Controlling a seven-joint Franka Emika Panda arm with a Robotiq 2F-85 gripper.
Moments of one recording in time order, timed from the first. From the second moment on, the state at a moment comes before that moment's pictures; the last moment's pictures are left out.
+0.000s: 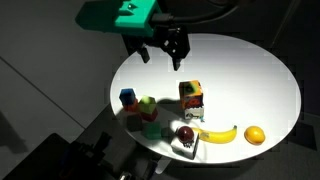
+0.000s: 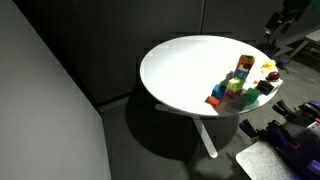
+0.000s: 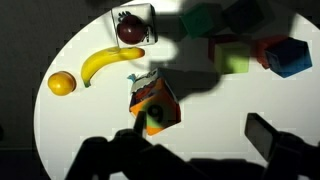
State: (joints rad) arm -0.10 -0.20 -0.15 -2.51 -0.04 2.42 -0.16
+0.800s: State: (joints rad) arm -0.11 0.07 -0.15 -2.35 -0.03 2.52 -0.20
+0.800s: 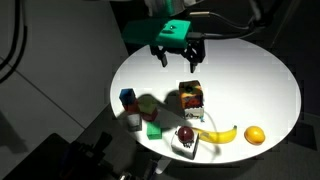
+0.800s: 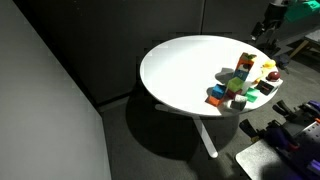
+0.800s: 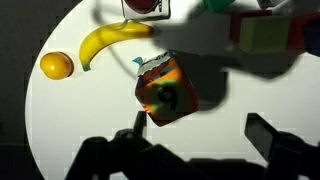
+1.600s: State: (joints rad) arm -0.16 0.25 -0.11 -2.29 -0.01 2.63 -0.45
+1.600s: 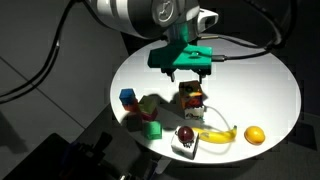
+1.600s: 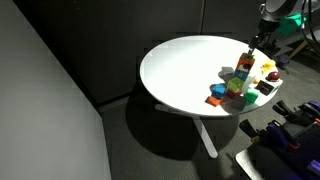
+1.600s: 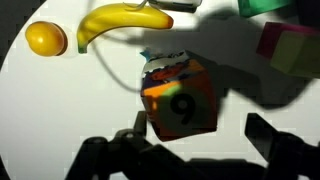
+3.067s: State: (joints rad) arm -0.21 0.37 -0.07 -2.23 -0.05 2.69 -0.49
